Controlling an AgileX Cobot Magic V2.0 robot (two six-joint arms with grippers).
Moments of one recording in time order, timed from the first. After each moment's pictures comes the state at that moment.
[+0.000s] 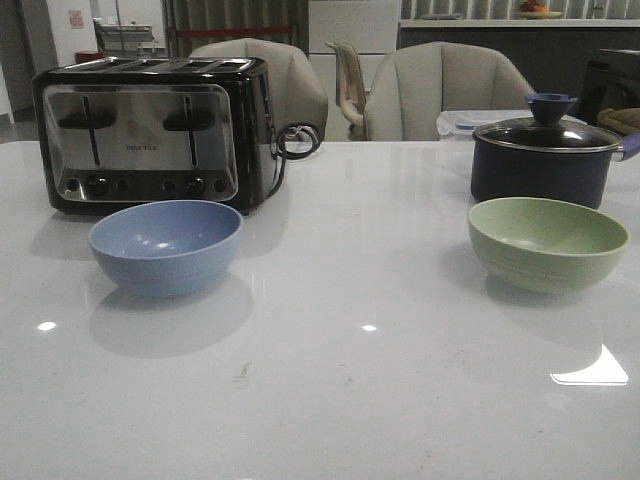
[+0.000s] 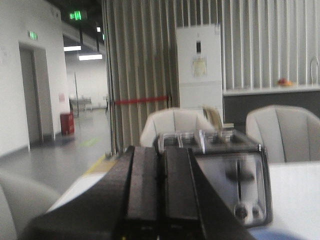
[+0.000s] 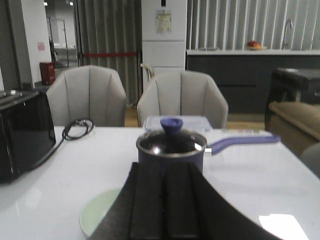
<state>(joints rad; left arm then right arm) -0.03 -0.01 -0.12 -0.01 -0.11 0.05 -0.02 -0.01 -0.17 0.12 0.09 -0.08</state>
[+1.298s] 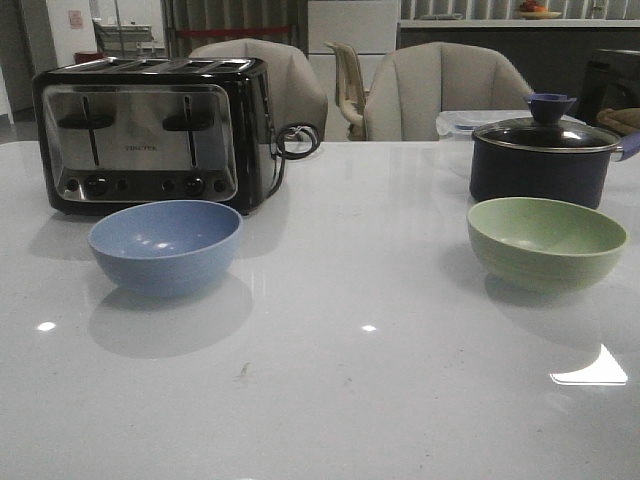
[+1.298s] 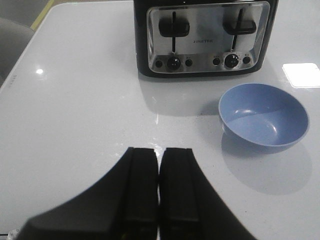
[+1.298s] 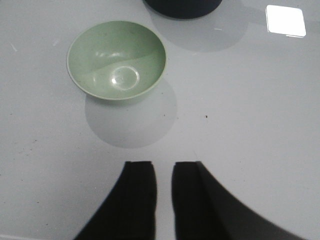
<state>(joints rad) -0.03 0.57 -0.57 -0.03 0.54 0.05 -0.02 0.77 -0.67 0.06 0.68 -0.08</state>
